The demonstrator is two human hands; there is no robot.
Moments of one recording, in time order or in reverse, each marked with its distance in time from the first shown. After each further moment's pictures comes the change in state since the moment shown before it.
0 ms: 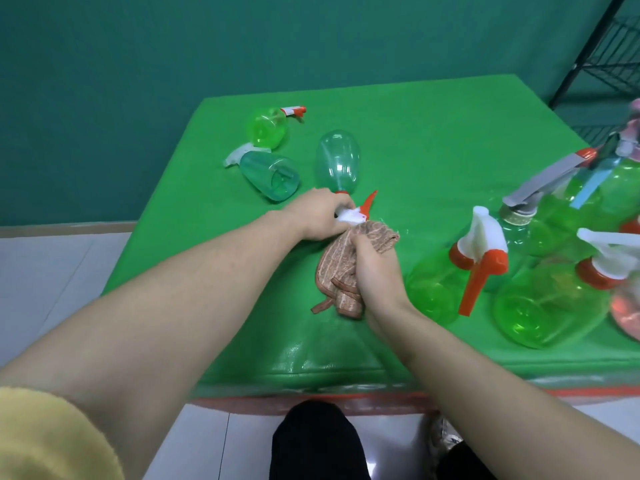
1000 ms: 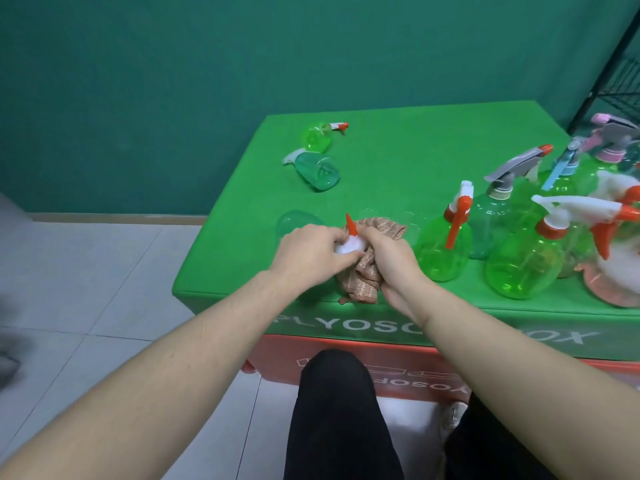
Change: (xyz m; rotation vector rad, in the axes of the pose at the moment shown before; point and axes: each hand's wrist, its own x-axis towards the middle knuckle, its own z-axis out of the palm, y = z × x) left_hand -0.210 0.076 0.003 0.001 0.320 -0.264; right_hand -0.103 -0.022 -0.021 0.062 -0.255 0.122
